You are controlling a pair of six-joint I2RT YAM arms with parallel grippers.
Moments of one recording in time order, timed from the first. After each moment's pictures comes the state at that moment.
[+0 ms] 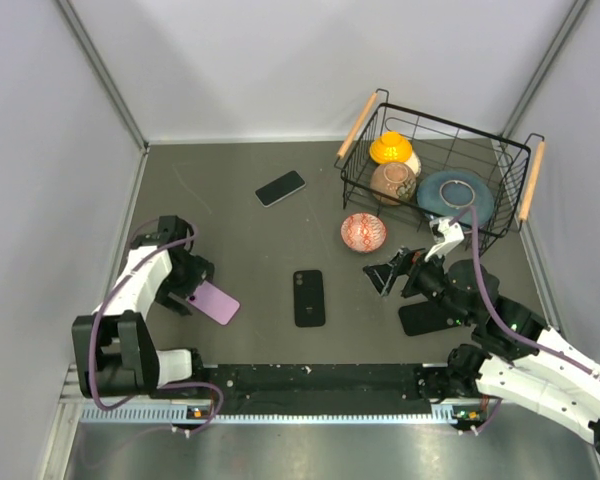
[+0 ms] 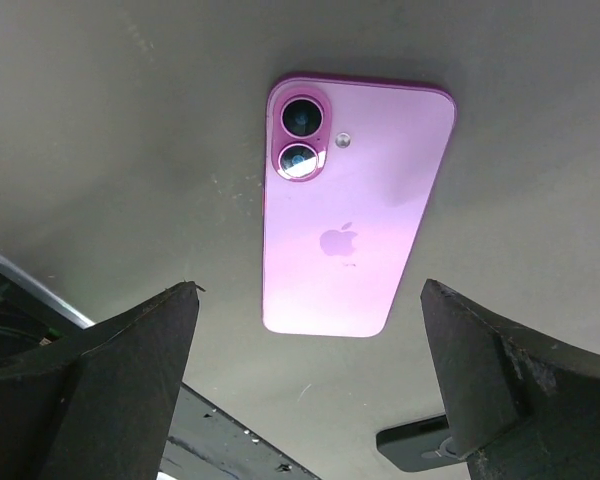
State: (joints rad) left arm 0.06 1.27 0.82 -0.98 -0.13 -1.04; right arm 0.92 0.54 0.67 -0.36 0.28 0.59
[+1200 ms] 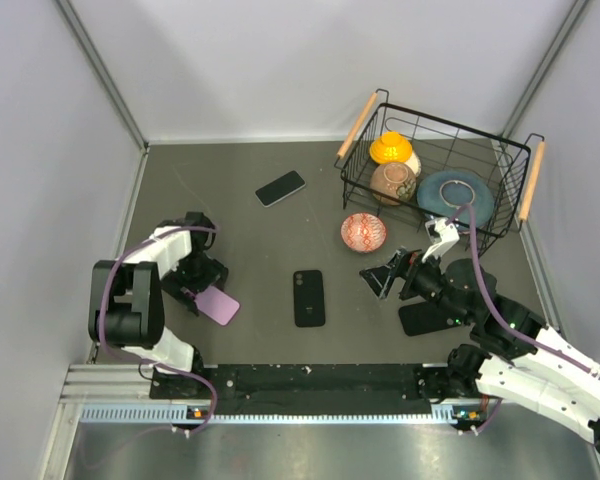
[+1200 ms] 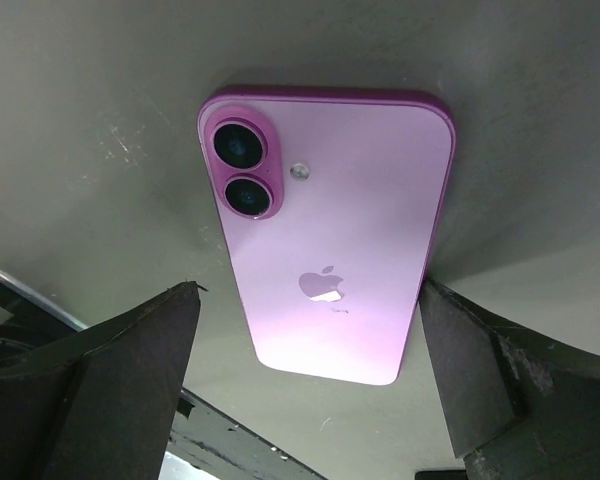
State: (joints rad) left arm -0.05 1.56 0.89 -0.96 -0.18 -1.02; right arm 0.92 0.55 0.67 -0.37 0.22 0.63
